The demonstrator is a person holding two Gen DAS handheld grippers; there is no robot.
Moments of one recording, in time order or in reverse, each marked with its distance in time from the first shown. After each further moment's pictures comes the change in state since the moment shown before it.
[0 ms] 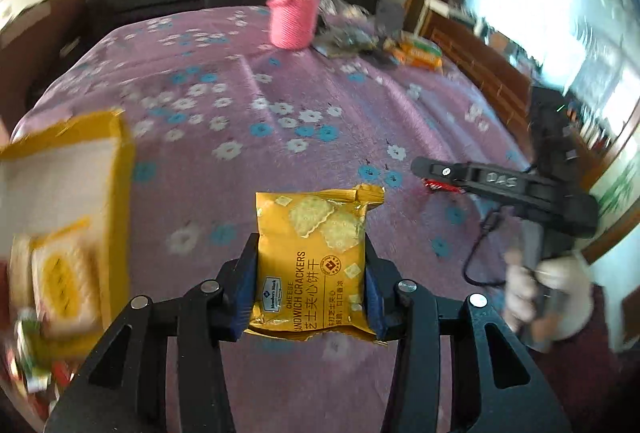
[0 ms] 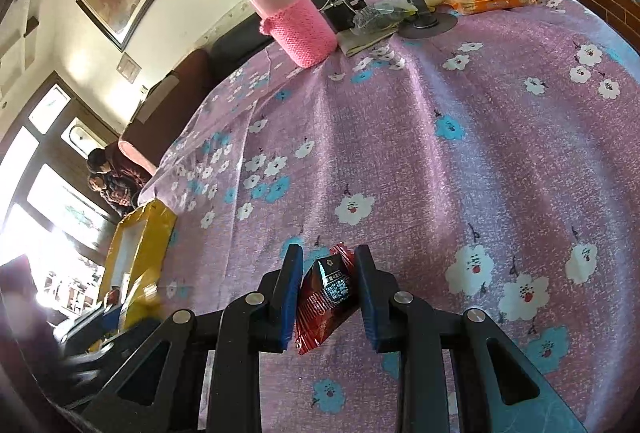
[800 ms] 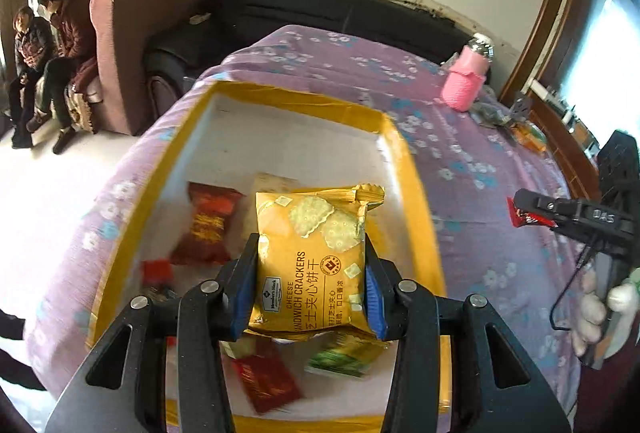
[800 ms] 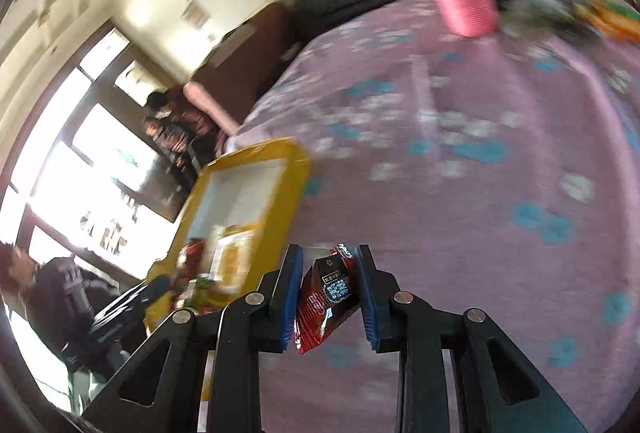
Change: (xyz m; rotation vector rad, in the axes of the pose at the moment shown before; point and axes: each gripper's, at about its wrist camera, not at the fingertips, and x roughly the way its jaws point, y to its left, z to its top) left arm -0.093 0.172 -0.048 -0.280 -0.107 0.252; right arm 0.023 0.163 -0.023 -0.186 0.142 0.196
